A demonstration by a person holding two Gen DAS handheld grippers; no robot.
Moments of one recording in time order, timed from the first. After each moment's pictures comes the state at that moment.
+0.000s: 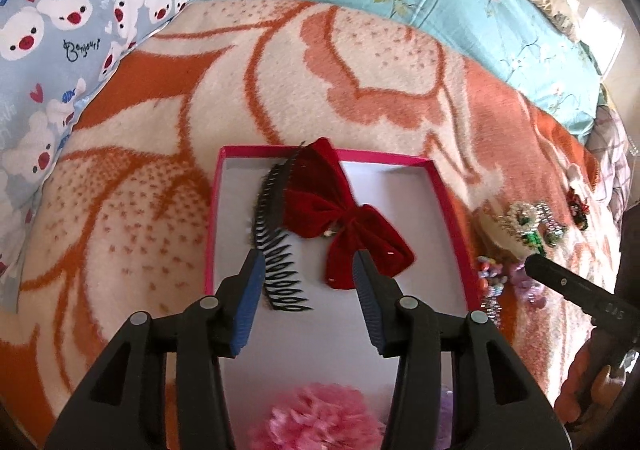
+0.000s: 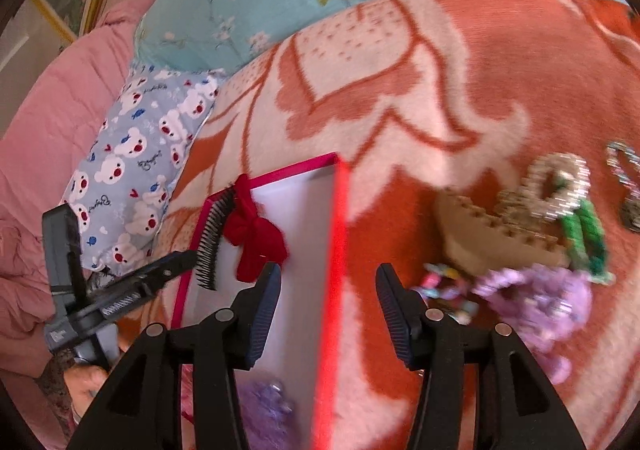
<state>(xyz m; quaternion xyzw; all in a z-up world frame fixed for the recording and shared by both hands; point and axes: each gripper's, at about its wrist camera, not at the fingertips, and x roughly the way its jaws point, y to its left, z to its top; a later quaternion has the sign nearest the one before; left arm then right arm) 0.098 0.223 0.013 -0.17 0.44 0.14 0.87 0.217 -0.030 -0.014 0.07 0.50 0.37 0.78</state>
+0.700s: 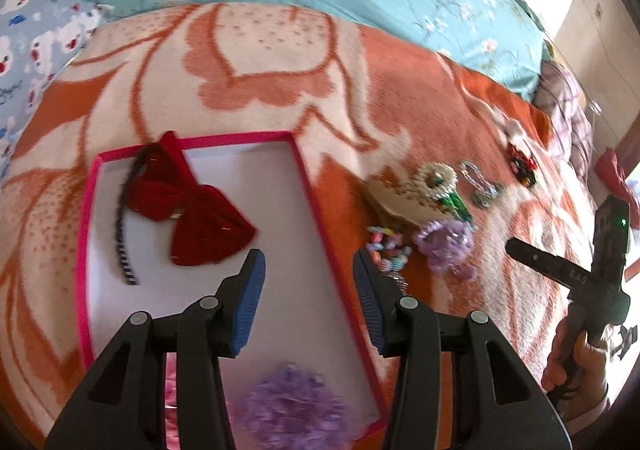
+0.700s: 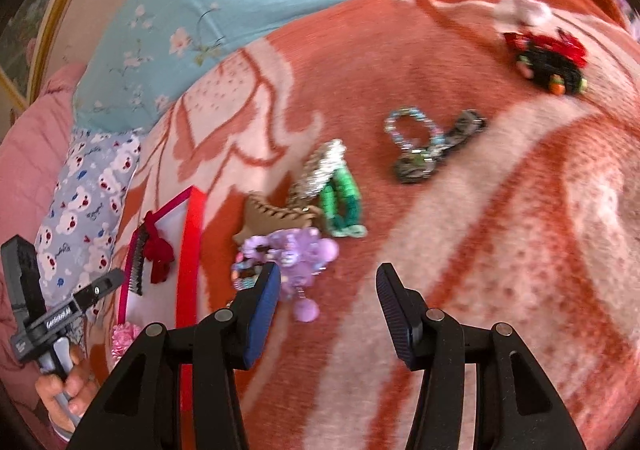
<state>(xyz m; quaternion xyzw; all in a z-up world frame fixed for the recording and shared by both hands) 0.122 0.118 0.027 -0.14 0.45 0.04 0.88 0.233 -0.185 -0.023 0.12 0.50 0.25 0.82</state>
